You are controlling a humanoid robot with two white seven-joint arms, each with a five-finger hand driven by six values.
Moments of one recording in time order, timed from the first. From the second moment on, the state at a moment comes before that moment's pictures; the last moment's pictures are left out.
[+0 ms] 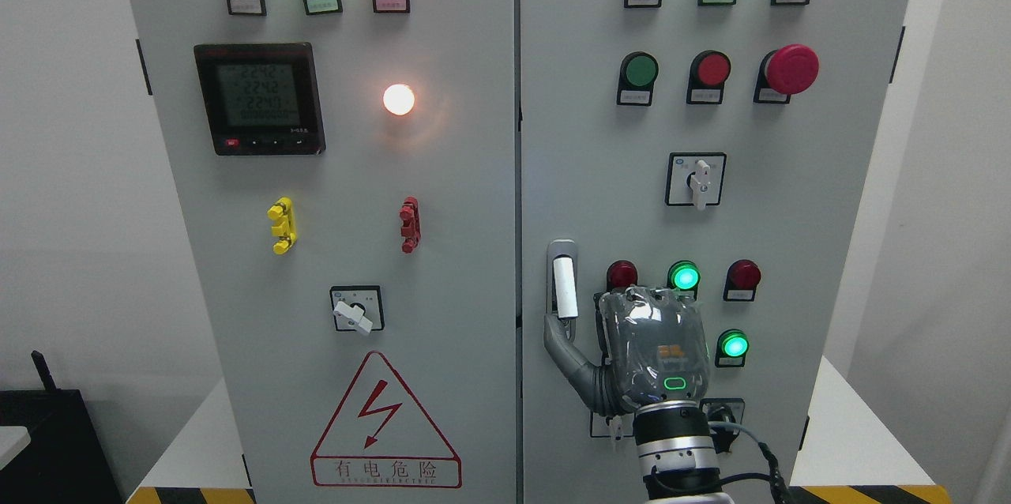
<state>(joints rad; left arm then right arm) -0.04 -0.04 0.00 0.00 0.12 -0.11 -0.14 -0.49 0.15 0.23 -1.72 1.50 0.18 -0.03</state>
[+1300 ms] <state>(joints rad) -0.04 -0.04 0.00 0.00 0.12 -0.12 -0.14 -0.49 0.14 0.20 -1.74 1.50 0.18 -0.03</state>
